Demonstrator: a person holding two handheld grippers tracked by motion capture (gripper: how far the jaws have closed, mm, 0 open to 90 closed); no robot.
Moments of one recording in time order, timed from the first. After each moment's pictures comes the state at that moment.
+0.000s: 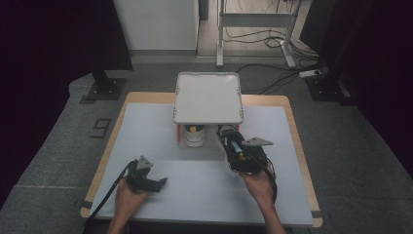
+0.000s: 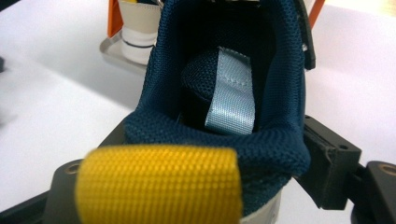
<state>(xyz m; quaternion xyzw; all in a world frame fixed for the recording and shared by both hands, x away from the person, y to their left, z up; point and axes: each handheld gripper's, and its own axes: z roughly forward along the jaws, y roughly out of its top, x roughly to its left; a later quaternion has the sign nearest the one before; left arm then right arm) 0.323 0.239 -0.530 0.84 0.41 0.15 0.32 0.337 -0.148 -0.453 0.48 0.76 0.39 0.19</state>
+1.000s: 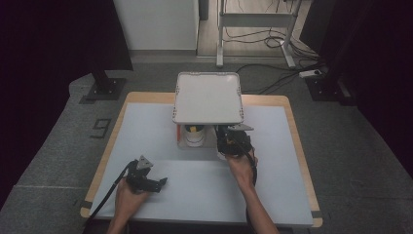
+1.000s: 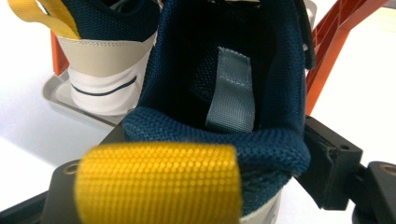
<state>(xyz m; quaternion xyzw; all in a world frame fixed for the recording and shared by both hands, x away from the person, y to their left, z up) 0.323 0.239 -0.529 0.84 0.41 0.16 0.32 0.402 -0.110 -0.474 0.52 0.74 0.37 0.22</state>
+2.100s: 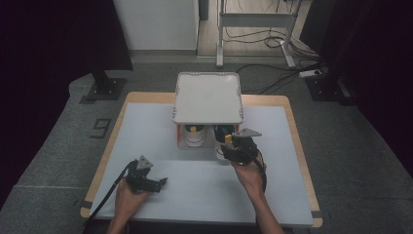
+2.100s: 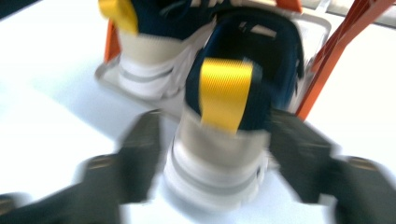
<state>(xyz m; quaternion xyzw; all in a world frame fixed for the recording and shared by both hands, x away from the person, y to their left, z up) 0.323 0.239 -0.530 0.84 0.41 0.16 0.32 0.363 -0.127 -0.452 0.46 0.77 0.39 0.21</state>
